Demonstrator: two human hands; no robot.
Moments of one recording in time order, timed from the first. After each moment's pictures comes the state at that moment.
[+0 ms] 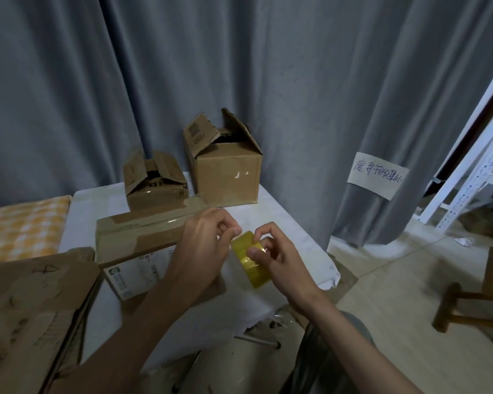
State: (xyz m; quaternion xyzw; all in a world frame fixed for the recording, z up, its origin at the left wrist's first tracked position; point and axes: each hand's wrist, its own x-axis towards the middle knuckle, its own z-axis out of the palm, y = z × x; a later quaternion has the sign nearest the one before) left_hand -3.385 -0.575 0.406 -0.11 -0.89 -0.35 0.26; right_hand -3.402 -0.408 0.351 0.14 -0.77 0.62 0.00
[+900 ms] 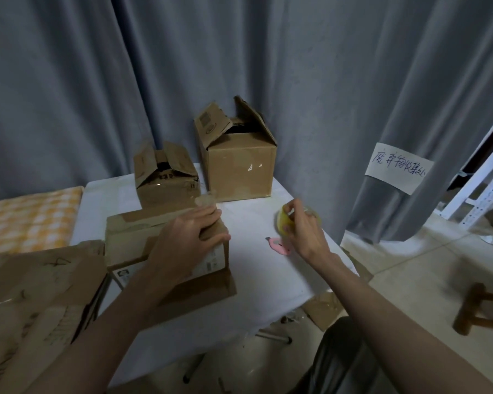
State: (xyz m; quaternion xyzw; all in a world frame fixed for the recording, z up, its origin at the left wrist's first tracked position) left_hand -3.420 -0.640 0.369 -0.10 -0.96 -0.20 0.16; right_hand -3.512 -0.385 0.315 0.10 -0.95 0.29 0.09
